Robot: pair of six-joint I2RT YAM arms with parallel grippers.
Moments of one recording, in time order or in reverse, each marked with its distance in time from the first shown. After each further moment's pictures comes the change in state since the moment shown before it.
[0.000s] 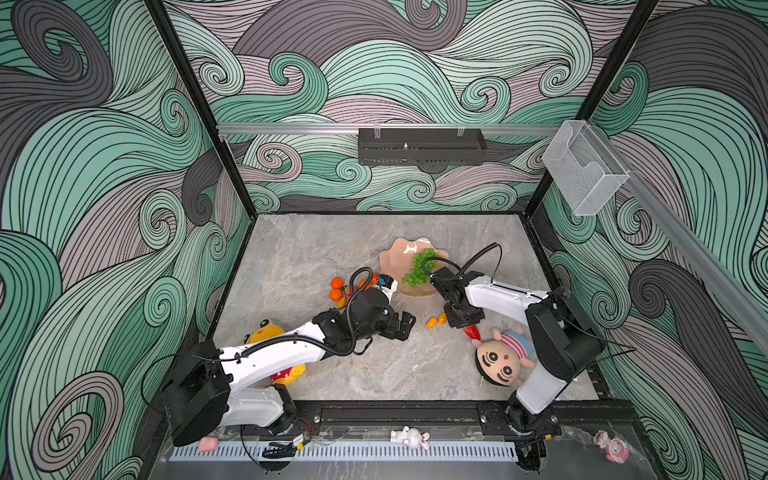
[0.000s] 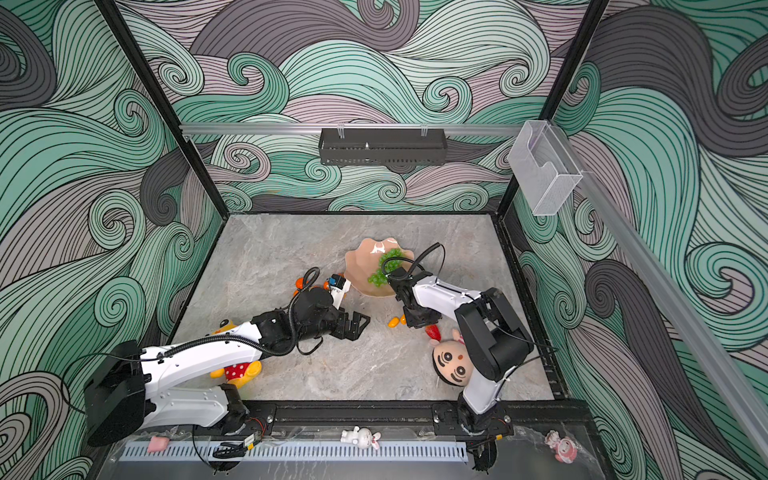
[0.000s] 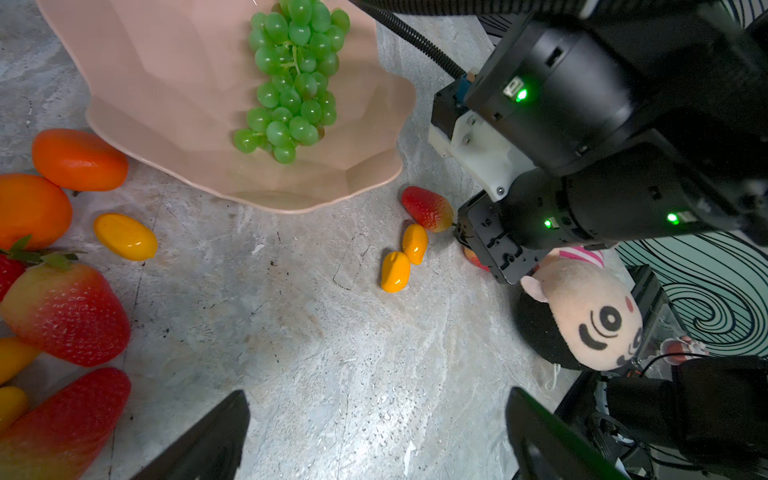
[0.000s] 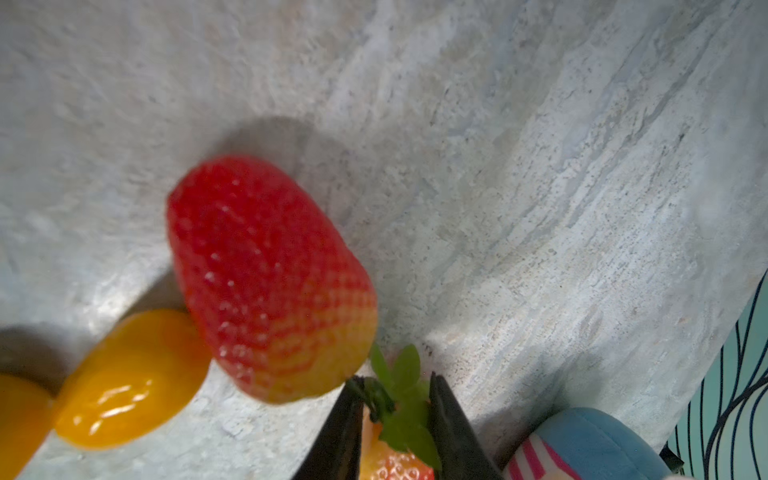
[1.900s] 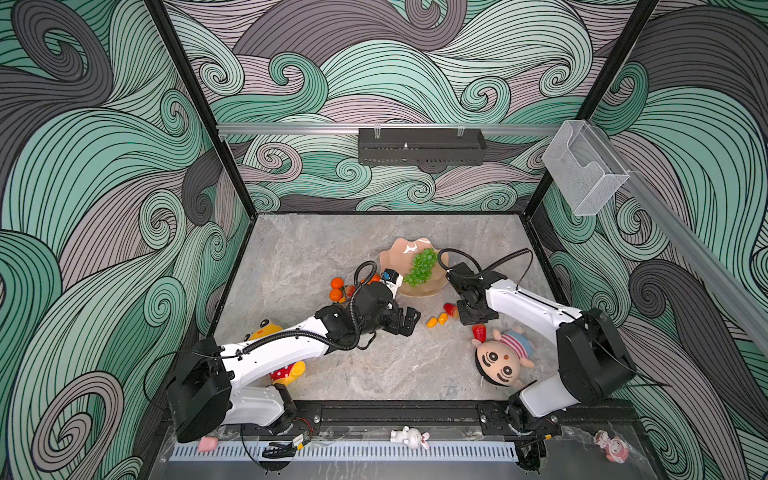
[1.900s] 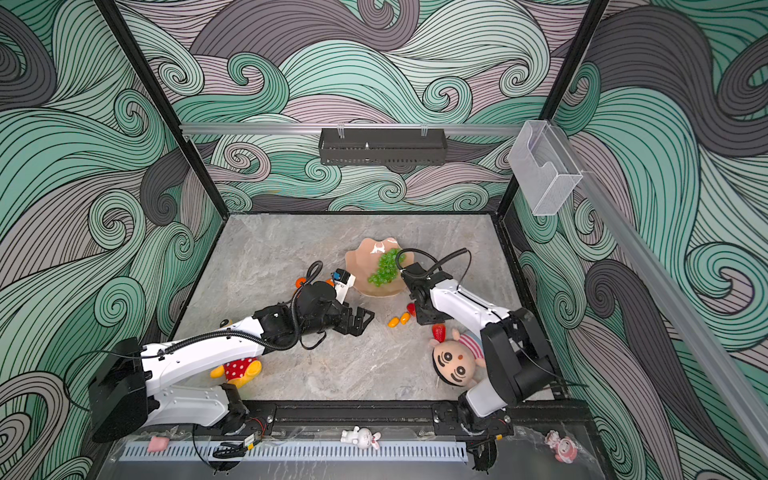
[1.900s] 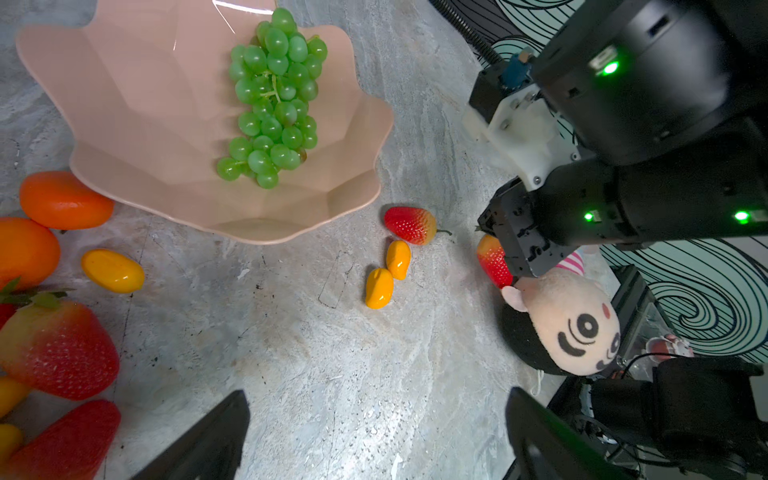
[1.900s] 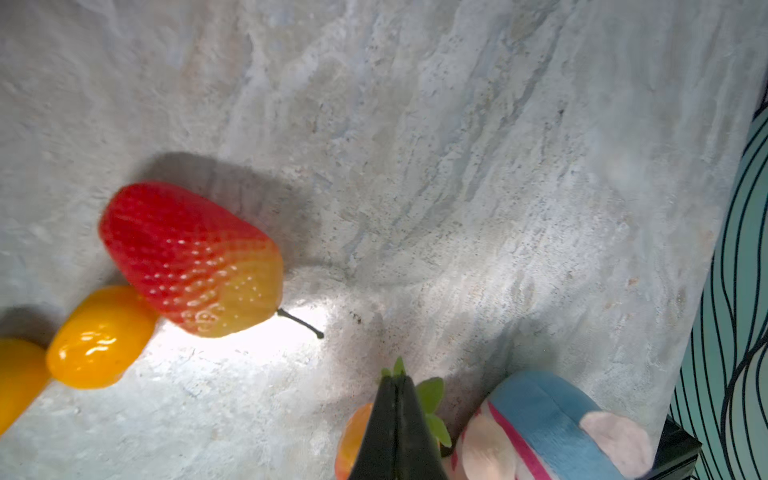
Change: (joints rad) left arm 0.000 0.026 0.082 -0.037 0.012 0.030; right arm -0.085 -0.219 -0.060 -0.021 0.016 0.026
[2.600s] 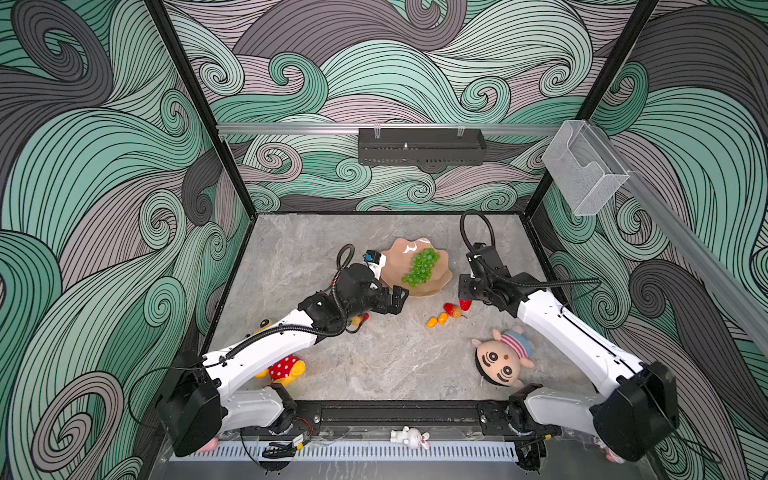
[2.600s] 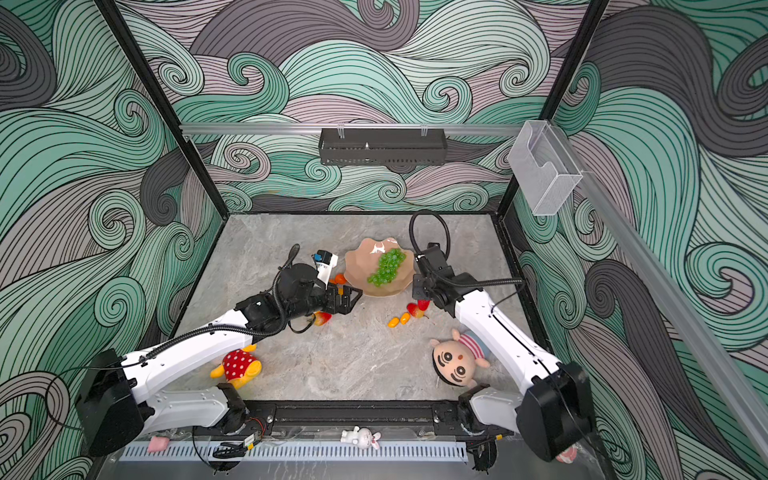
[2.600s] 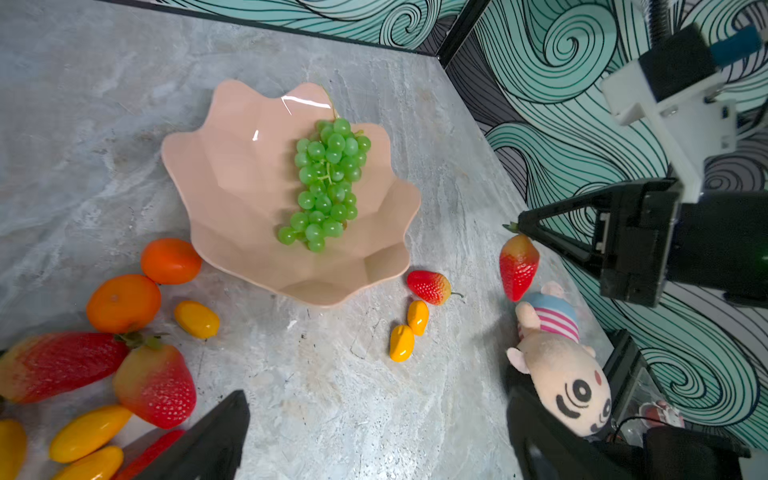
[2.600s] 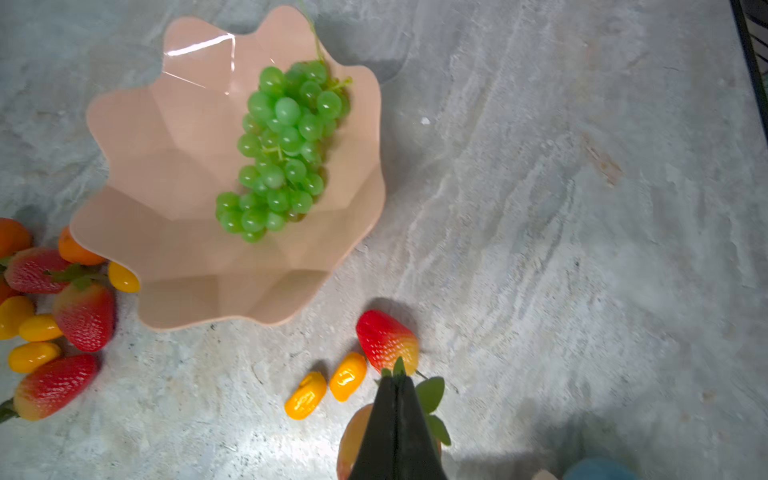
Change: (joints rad) left arm 0.201 -0.061 0.060 -0.027 0.083 0.026; right arm -0.011 -0.193 0.101 0.221 -0.165 -0.001
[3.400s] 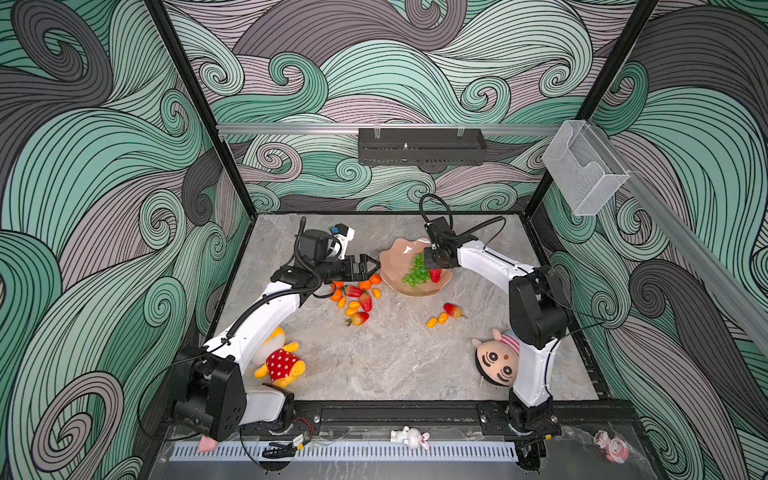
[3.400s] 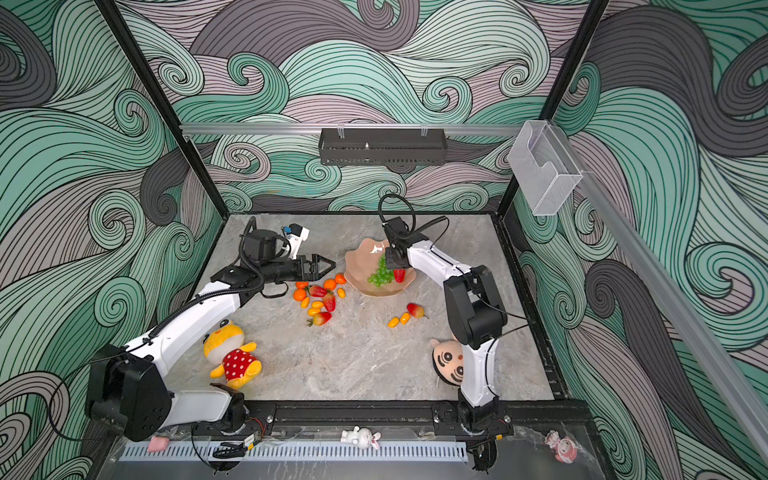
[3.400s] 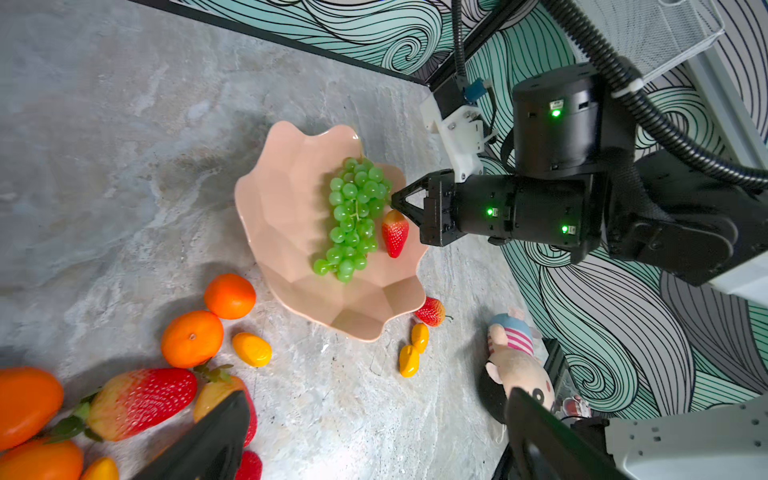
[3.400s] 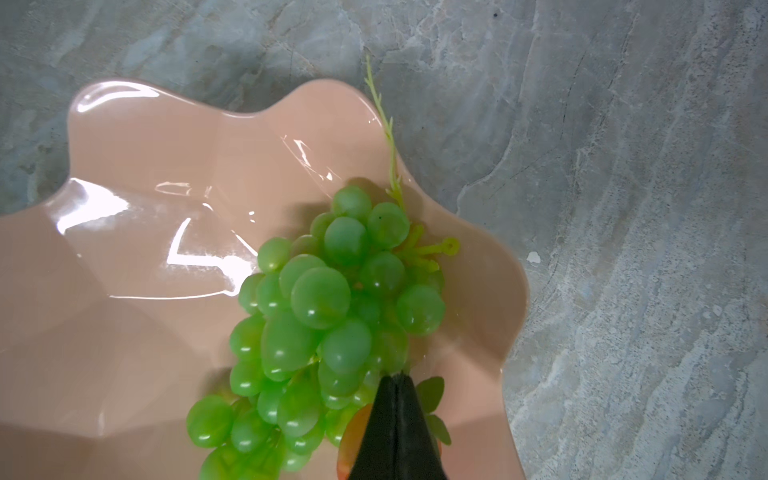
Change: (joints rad) left arm 0.433 0.094 0.108 -0.088 0.489 0.113; right arm -0.013 0.681 0.470 0.090 0.024 -0.071
